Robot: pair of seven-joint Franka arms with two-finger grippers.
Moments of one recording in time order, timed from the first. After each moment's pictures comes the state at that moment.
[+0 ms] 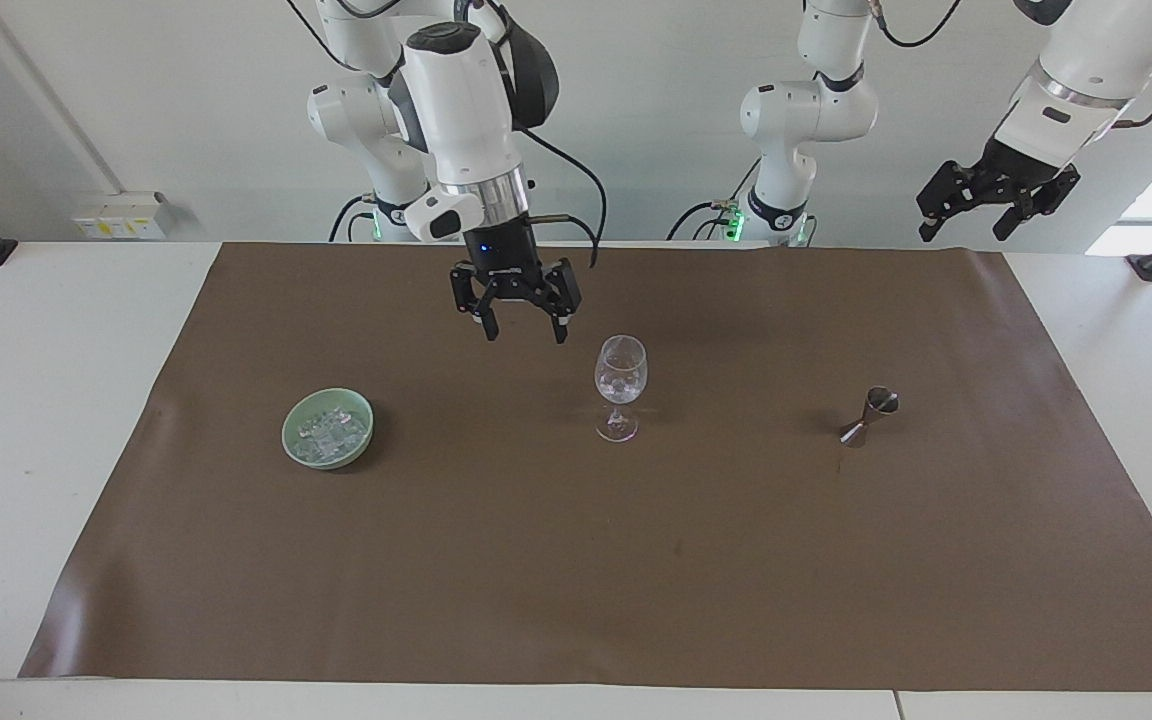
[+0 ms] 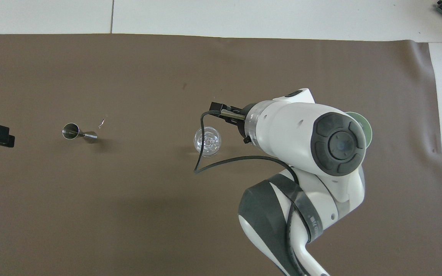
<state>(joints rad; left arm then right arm) -0.04 -0.08 -0.01 -1.55 -0.01 1.43 -0.01 0.22 -0.01 0.13 -1.79 0.01 2.10 0.59</state>
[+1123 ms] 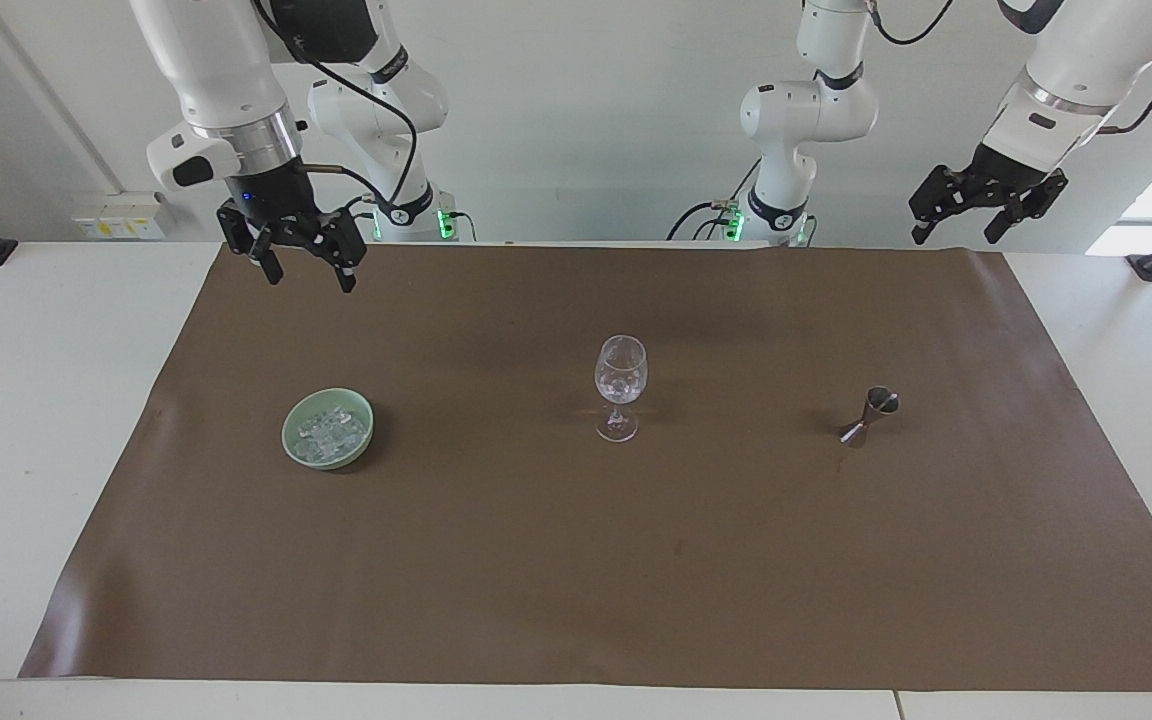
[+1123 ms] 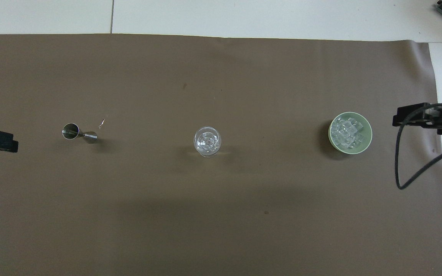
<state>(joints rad) -0.04 -0.13 0.01 -1.64 -0.01 1.49 0.00 0.06 -0.10 -0.10 -1.64 0.01 1.60 0.15</state>
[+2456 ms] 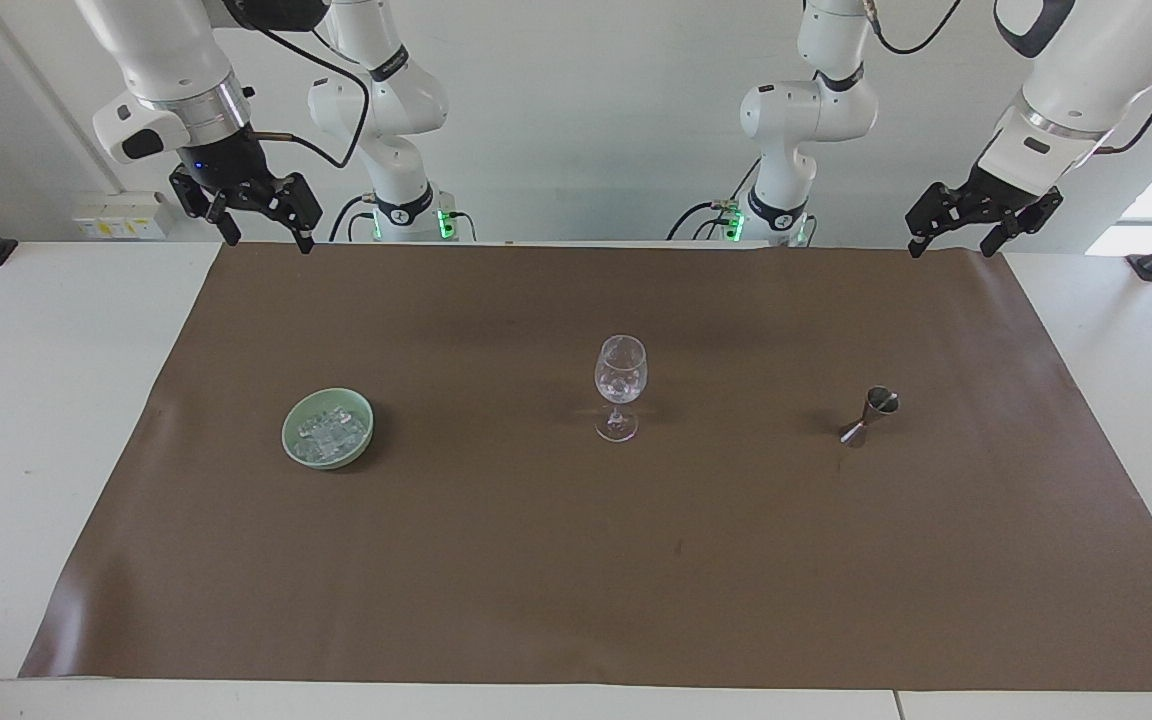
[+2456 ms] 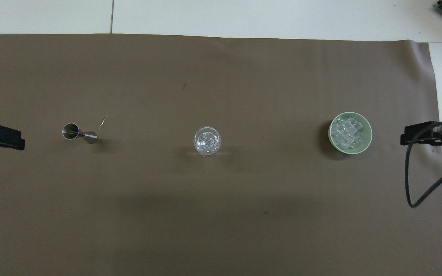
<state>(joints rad) -0.03 -0.09 0.00 -1.63 -0.01 1.48 0.00 0.06 -0.12 -0.07 -1.68 -0.01 1.56 0.15</state>
